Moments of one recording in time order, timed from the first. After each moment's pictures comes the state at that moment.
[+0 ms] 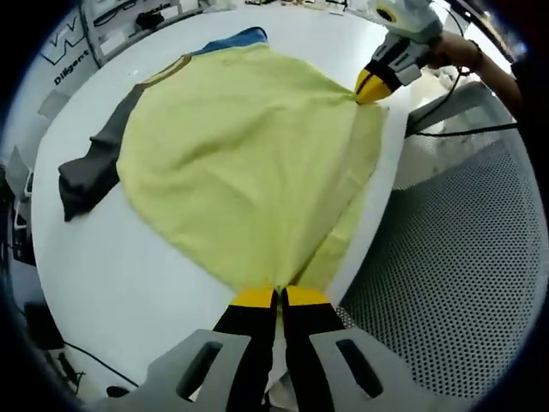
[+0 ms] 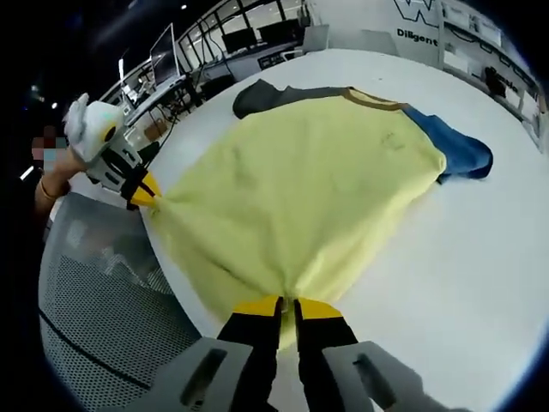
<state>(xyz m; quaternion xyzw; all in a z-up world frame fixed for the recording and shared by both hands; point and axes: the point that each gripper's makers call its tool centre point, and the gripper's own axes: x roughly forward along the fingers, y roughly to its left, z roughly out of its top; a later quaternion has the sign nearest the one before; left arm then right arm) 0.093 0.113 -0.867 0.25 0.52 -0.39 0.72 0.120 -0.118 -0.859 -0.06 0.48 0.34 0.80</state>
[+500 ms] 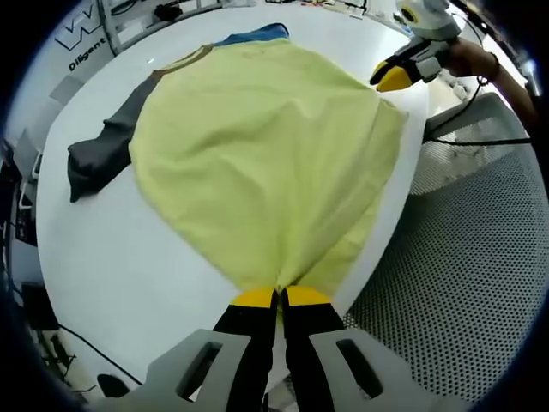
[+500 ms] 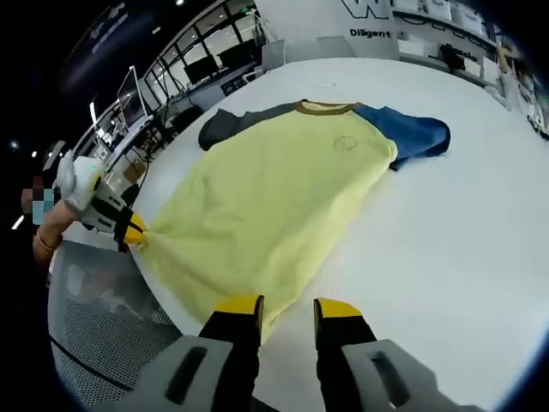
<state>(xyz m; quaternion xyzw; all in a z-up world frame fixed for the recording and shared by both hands) 0.099 0.125 -0.870 0.23 0.53 -0.36 0.74 0.132 -0.140 -0.856 0.01 0.48 0.27 0.83</state>
